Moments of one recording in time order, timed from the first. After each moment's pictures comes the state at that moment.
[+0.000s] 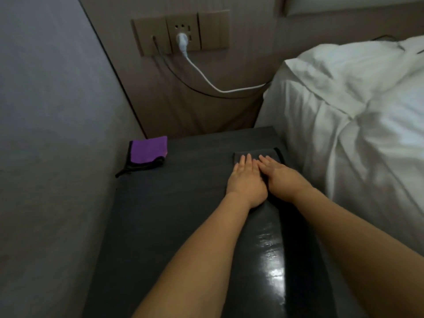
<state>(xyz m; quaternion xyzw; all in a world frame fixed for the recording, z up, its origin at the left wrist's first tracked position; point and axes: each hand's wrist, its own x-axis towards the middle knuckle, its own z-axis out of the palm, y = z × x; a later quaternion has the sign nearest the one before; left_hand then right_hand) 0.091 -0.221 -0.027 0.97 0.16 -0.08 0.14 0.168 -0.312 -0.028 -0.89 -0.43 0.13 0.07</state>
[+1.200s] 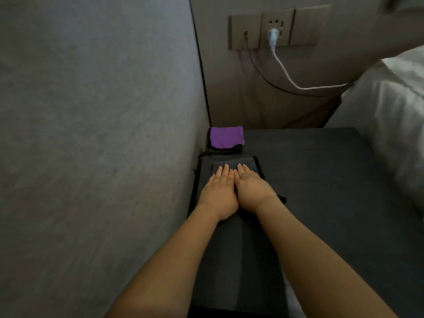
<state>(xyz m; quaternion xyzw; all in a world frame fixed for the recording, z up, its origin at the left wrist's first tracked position) -0.108 -0.074 -0.027 0.95 0.27 -0.09 0.11 -0.021 -0.140 -0.024 -0.83 -0.54 0.13 0.01</state>
